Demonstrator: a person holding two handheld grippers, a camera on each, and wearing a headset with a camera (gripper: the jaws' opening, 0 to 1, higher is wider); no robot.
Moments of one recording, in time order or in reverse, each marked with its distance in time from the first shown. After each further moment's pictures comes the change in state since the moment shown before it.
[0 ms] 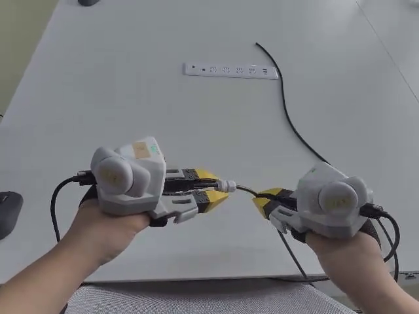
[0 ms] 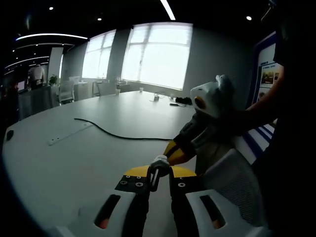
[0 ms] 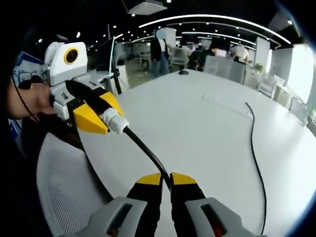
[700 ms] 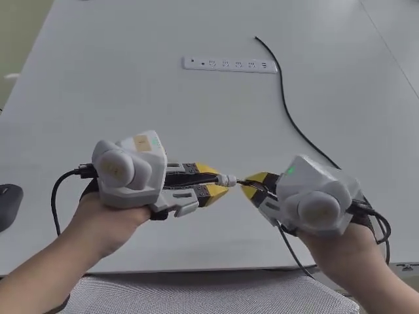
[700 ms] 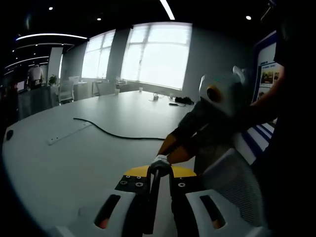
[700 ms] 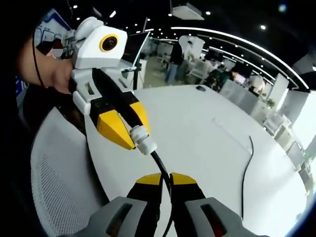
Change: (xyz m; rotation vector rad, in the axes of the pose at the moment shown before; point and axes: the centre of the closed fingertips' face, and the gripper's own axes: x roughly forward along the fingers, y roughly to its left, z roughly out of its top) left arm 0.000 -0.005 -0.002 0.000 0.001 -0.003; right arm -0.006 0.024 0.028 -0.296 -0.047 0.002
